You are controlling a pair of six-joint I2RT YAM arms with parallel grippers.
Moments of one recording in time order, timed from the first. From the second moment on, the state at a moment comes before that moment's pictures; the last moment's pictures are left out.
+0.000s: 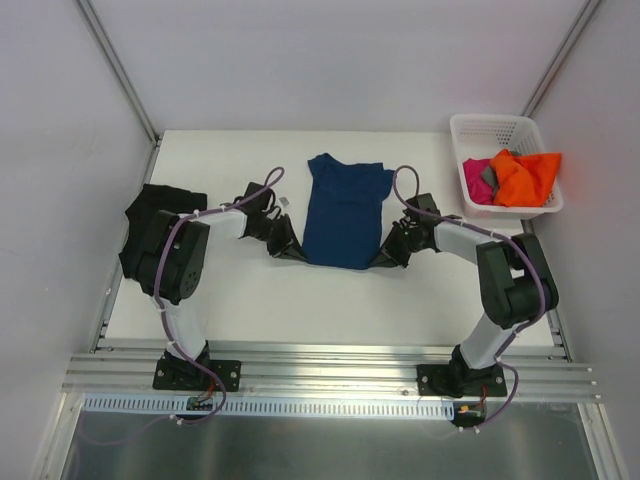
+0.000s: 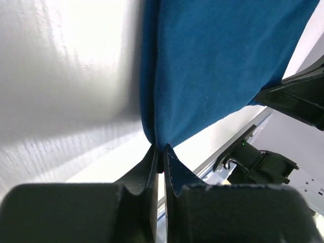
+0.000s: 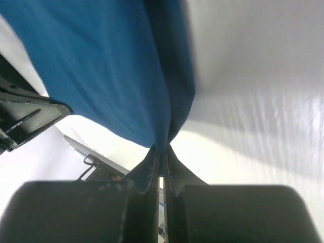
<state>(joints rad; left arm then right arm) -0.34 1.87 1.05 -0.29 0.67 -0.69 0.31 1.72 0.92 -0.36 -0.51 0.85</state>
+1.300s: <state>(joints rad) -0.37 1.77 1.39 -0.37 0.63 -0.54 0.21 1.51 1.13 -0.49 -0.49 0.71</state>
